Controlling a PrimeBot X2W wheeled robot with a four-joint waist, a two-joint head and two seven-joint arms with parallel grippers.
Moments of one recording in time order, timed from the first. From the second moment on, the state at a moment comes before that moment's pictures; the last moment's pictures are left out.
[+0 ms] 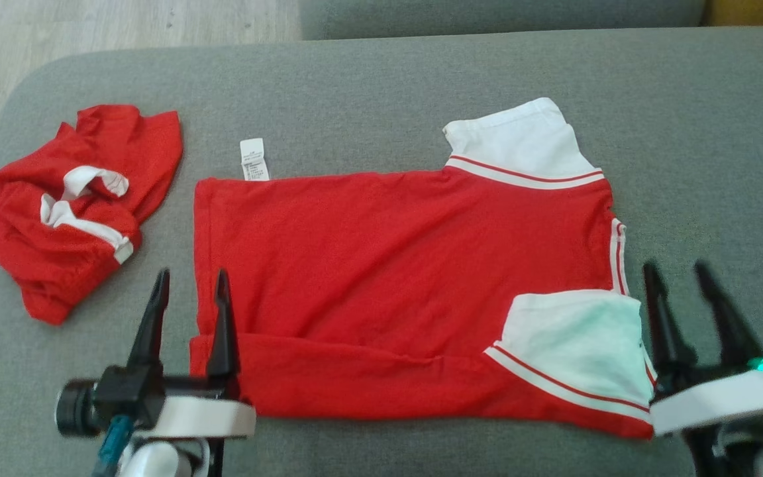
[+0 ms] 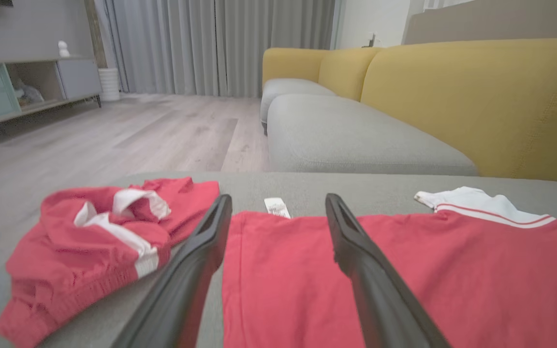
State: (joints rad) left arm -0.05 0.26 -0.38 0.07 -0.40 0.25 -0.24; right arm 0.14 -0.06 -0.04 -0.18 0.36 0.13 0.10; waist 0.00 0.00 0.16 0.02
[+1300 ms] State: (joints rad) left arm -0.70 0.27 -0.37 0.65 -0.53 0.03 0.33; right arm -0.04 -0.11 0.04 -0.14 0.36 0.13 0.03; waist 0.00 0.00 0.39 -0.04
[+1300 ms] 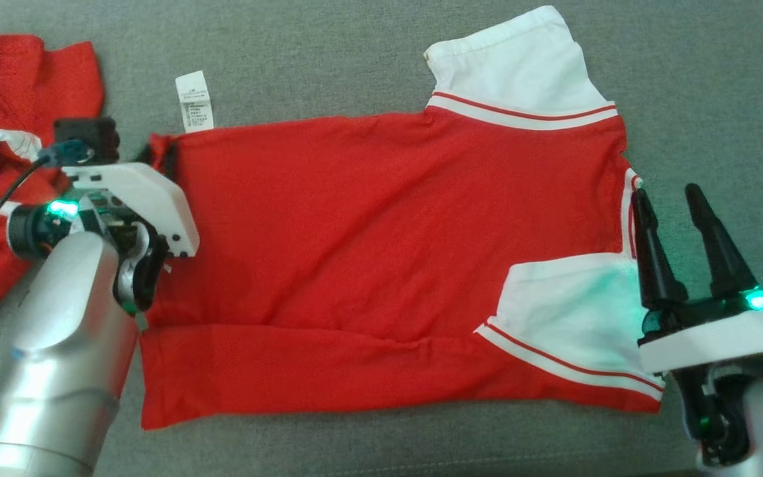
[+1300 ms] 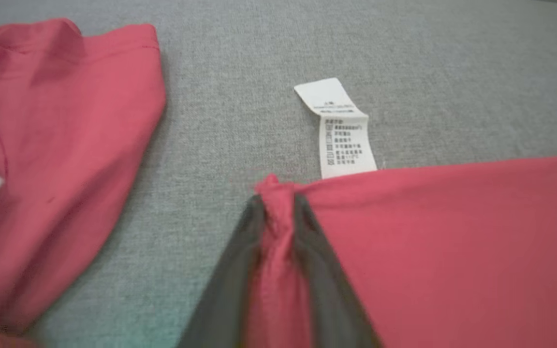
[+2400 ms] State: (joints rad) left arm -0.82 0.12 -0.46 0.69 -0.50 0.00 0.18; right arm -0.96 -0.45 0.42 0.73 0.63 0.13 0.46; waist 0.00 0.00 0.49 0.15
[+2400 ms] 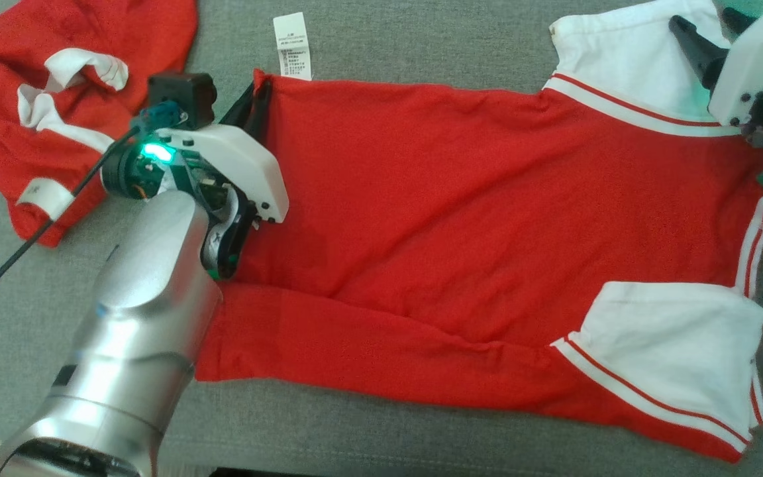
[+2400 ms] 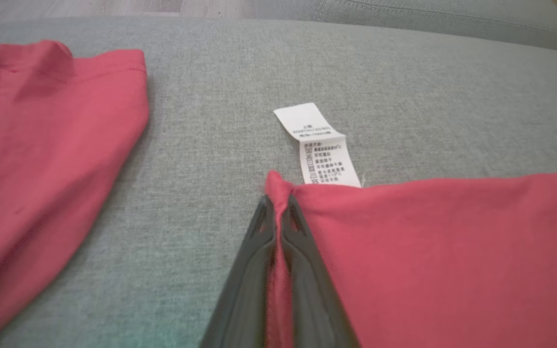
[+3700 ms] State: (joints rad) left arm -0.15 0.29 -0.33 0.24 -0.68 0.14 0.09; right arm 0.20 -0.26 0.10 -0.10 0.62 0.13 0.32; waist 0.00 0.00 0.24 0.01
